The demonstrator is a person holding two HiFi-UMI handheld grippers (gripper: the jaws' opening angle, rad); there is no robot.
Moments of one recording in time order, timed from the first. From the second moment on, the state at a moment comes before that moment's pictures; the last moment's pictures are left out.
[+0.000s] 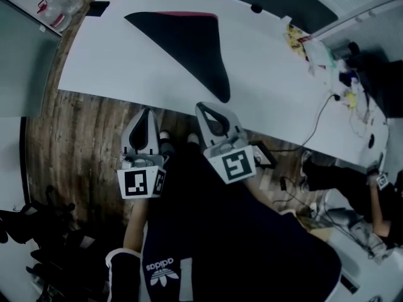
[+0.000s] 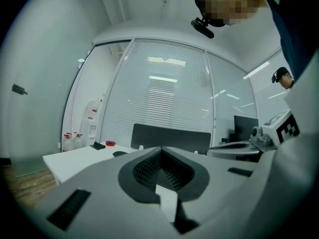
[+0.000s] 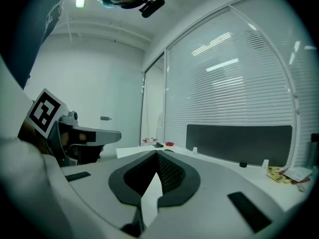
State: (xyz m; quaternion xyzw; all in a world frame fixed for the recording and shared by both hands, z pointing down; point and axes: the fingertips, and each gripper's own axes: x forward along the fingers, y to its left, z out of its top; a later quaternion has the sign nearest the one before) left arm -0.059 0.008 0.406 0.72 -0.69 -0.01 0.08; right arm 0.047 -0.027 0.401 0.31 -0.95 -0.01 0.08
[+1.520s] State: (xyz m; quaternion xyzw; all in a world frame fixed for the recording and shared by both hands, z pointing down) left arm -0.043 -0.002 0.418 0.69 -0.72 0.01 0.11; right arm 0.067 -0.046 0.411 0.28 -0.96 -0.02 0.09
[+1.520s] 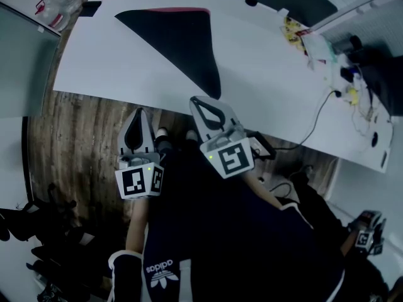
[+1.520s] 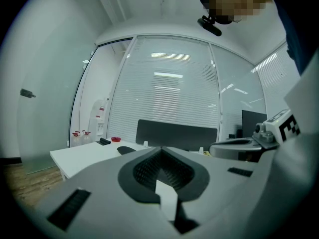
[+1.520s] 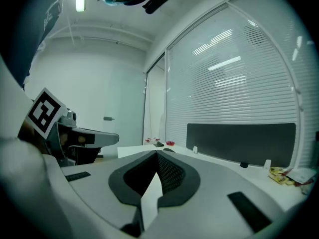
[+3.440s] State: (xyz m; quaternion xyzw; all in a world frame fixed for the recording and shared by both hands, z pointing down) left arm -0.035 -0.009 0.419 0.71 -0.70 0.02 0.10; right arm 0.063 -0.056 0.412 0.26 -0.96 -0.01 0.08
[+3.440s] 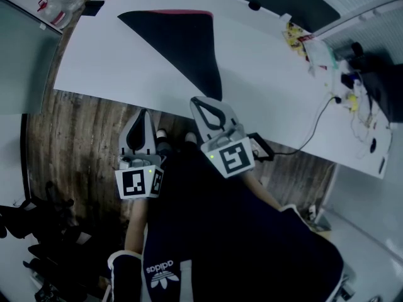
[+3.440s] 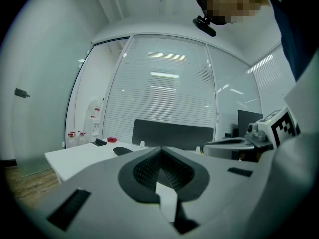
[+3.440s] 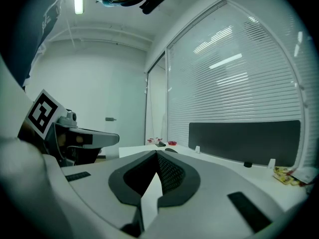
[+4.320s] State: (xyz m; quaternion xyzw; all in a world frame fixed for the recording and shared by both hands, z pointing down) left arm -0.041 -0.006 0.420 0.70 -0.70 0.01 0.10; right arm 0.057 -0.050 0.414 0.26 -0.96 -0.01 0.09
